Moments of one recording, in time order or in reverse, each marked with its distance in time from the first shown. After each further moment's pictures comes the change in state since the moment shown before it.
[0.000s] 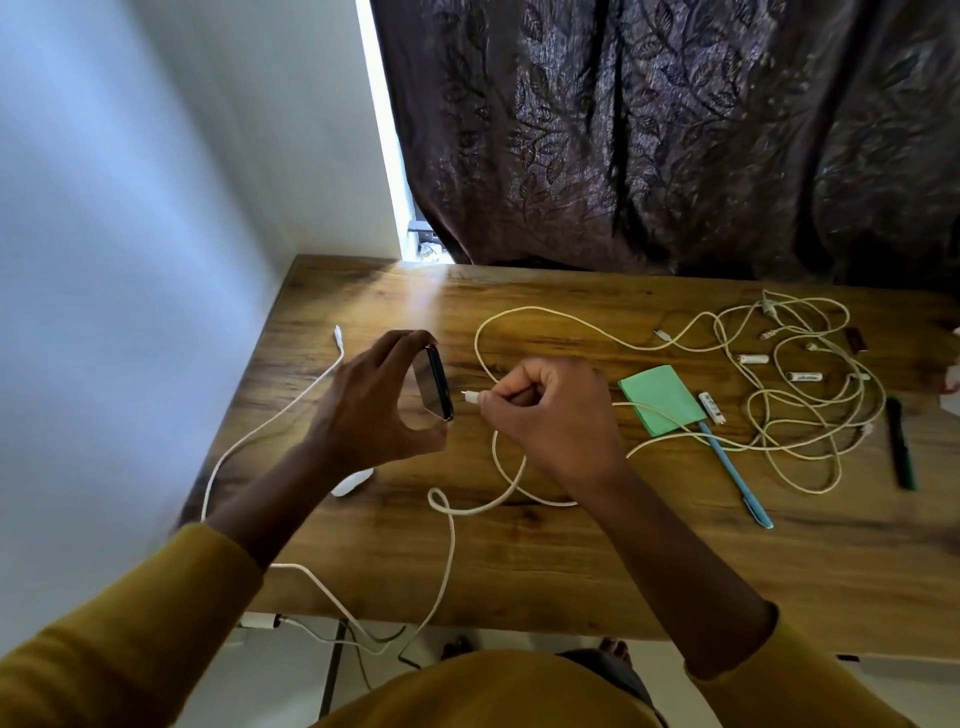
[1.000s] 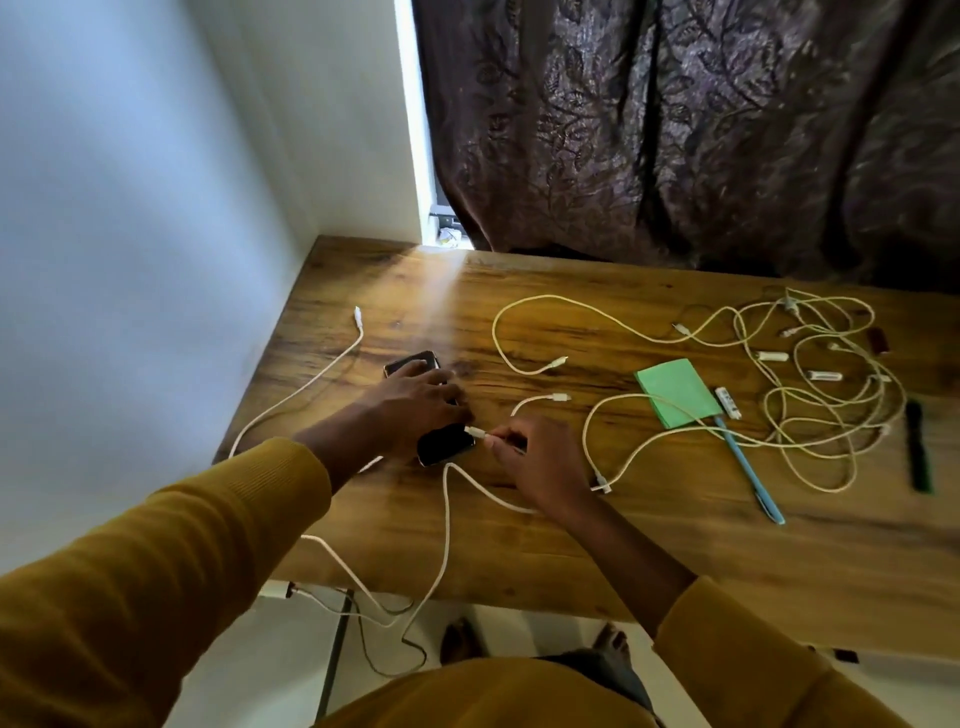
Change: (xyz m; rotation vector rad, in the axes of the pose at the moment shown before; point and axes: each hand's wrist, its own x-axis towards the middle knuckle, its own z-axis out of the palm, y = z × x) left_hand 0.007 -0.019 0.036 0.547 -0.852 0.234; right_hand -0.001 0.093 0.073 -0.272 -0.164 0.011
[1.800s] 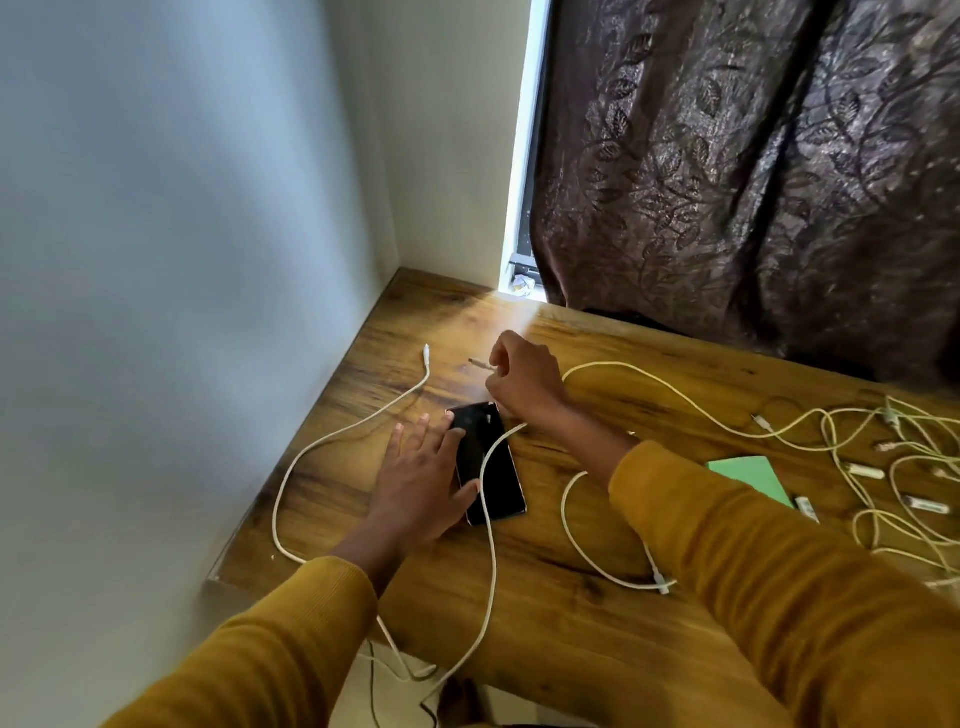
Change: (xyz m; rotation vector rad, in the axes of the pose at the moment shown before) left_hand -0.029 0.020 0.067 -0.557 0.259 -0.717; right_hand 0.176 -0.089 0.018 -0.128 -0.069 -0.217
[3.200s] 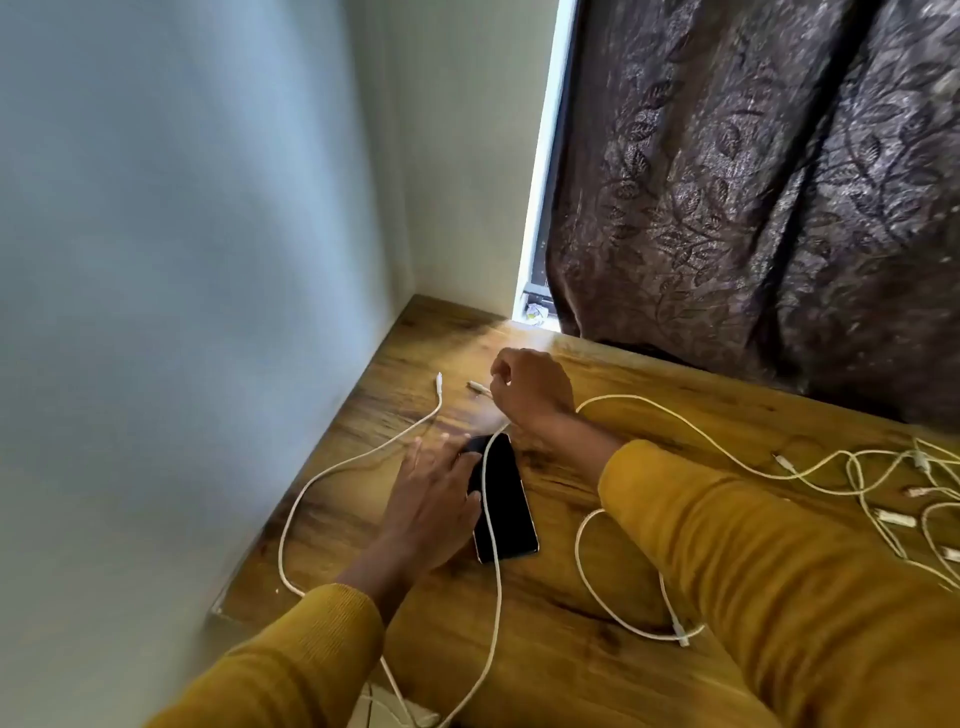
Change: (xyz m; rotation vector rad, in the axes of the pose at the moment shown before) left_hand 0.008 0.003 -0.017 -0.087 0.154 0.053; right_hand 0.033 -0.019 -0.001 -0.127 0.054 -0.042
